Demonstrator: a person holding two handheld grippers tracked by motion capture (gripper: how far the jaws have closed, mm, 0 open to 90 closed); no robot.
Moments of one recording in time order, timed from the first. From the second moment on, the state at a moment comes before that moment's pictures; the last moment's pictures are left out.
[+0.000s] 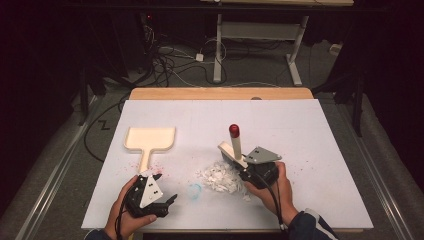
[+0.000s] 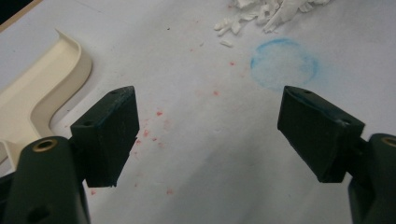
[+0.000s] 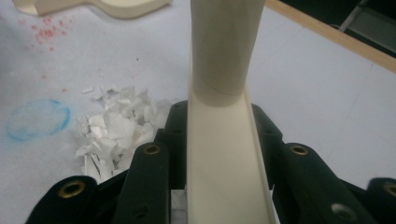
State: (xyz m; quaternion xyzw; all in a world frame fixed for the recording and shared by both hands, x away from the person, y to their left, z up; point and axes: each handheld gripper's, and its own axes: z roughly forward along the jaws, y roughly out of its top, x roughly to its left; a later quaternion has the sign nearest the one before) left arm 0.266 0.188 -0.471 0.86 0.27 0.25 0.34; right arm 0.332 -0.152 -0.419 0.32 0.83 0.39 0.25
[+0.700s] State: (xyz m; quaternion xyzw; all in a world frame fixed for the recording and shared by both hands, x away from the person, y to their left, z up) left arm 0.264 0.186 -0.471 0.87 0.28 0.26 0.33; right arm 0.266 -0.268 -0.398 0.27 0.86 0.39 0.18
